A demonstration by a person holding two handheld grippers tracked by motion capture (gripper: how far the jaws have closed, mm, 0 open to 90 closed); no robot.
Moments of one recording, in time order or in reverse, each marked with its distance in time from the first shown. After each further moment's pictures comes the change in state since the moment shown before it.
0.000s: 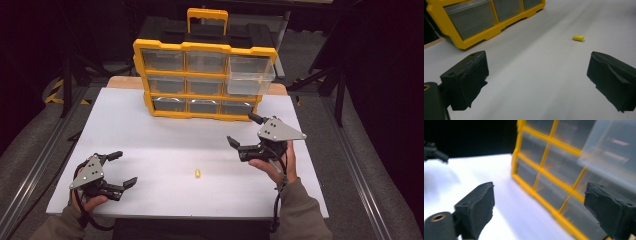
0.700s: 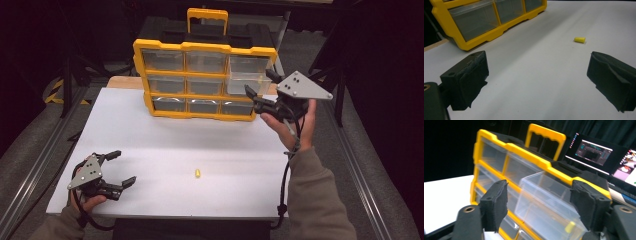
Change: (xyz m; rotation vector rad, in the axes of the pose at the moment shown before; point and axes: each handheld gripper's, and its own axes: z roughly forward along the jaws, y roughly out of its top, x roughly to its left) left arm 0.001 0.000 -0.003 -0.016 0.009 -0.004; right arm -0.050 0.086 -0.014 -0.078 -0.237 -0.057
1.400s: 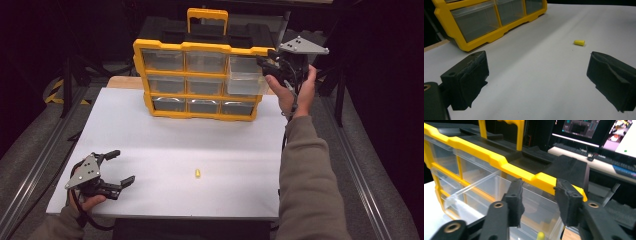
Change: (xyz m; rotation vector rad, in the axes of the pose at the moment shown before) left arm 0.002 -0.001 -0.002 -0.016 -0.001 -0.018; right arm -0.063 0.010 0.059 0.151 -0.096 0.158
